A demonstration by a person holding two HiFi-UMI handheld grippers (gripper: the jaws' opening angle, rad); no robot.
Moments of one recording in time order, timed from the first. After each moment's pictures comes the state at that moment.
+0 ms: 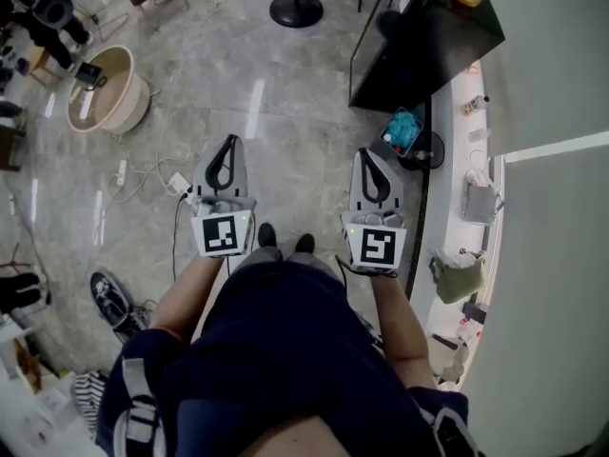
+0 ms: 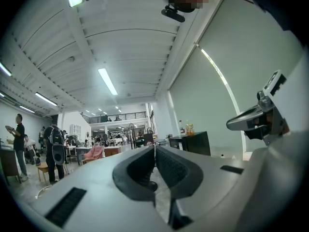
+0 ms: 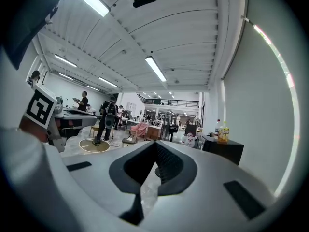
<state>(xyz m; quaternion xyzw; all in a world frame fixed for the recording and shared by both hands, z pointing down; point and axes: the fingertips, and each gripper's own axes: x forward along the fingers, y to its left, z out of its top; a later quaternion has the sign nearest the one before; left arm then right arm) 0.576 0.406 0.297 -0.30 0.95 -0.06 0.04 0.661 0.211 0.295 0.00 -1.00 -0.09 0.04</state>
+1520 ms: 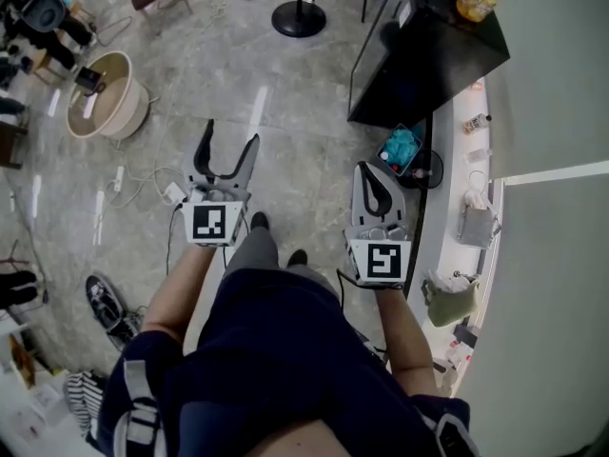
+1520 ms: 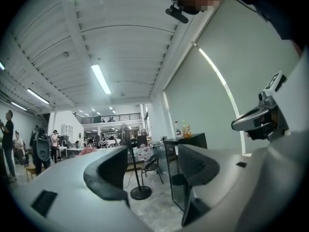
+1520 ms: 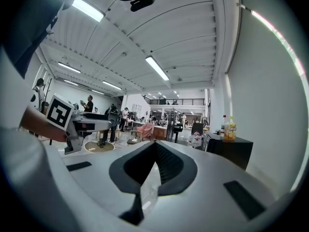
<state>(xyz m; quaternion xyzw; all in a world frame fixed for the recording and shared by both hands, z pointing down) 0.508 0.334 0.300 -0.33 0.94 -0.06 0.04 0.622 0.152 0.301 -0.04 -1.00 -0.06 0.04</state>
